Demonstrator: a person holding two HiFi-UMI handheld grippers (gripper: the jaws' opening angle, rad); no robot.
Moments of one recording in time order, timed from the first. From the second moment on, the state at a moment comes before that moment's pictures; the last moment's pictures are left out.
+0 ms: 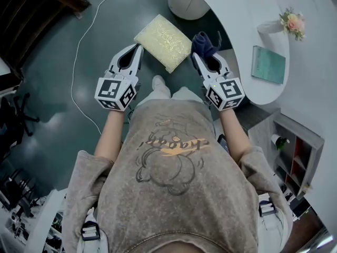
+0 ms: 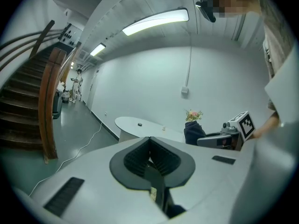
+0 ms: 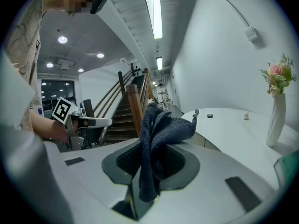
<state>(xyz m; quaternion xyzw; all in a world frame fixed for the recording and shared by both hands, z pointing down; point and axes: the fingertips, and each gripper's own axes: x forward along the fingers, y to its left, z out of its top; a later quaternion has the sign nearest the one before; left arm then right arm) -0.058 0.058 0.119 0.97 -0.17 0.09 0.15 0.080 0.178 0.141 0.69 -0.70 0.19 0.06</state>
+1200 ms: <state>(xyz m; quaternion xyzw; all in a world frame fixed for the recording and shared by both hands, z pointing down) -0.024 -0.041 0.222 0.94 -0.27 0.10 0.18 0.136 0.046 0.254 0.56 -0.79 0.20 0.14</state>
